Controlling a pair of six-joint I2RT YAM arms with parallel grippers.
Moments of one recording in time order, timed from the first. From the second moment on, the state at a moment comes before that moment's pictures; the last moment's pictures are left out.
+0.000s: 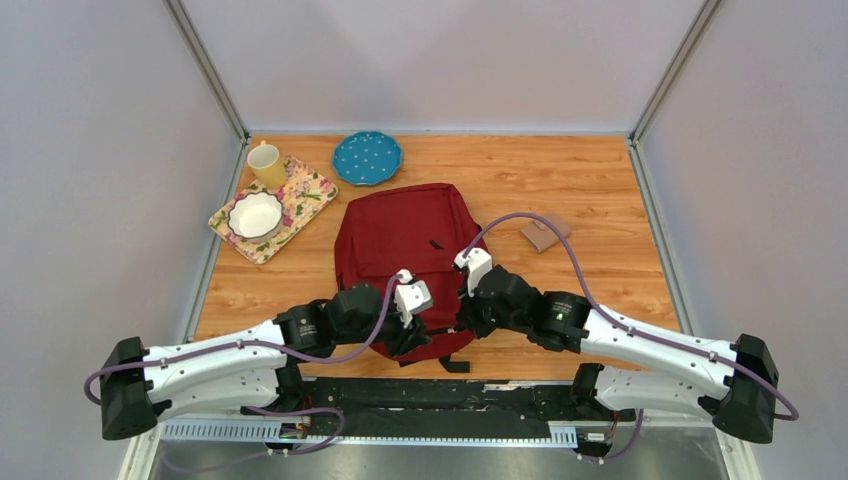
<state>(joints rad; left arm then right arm) -1.16 0.88 0.54 -0.14 0.13 -0.12 1.10 1.01 0.74 -0.44 0.11 0.42</state>
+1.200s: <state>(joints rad) -1.30 1.03 0.44 -0.01 -0.13 0.01 1.05 1.03 0.75 -0.45 0.12 0.46</state>
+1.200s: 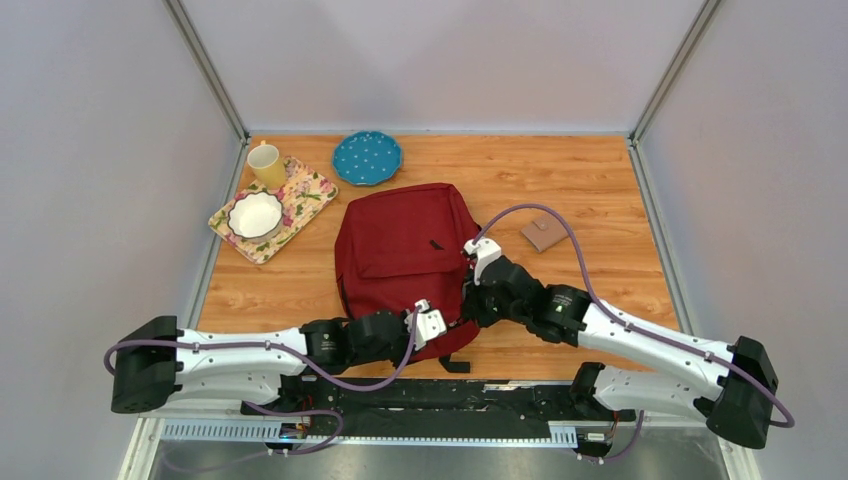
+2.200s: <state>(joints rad) -1.35 0.88 0.39 -0.12 -0.24 -0.13 0.91 0.88 0.62 -0.38 0.11 0.59</state>
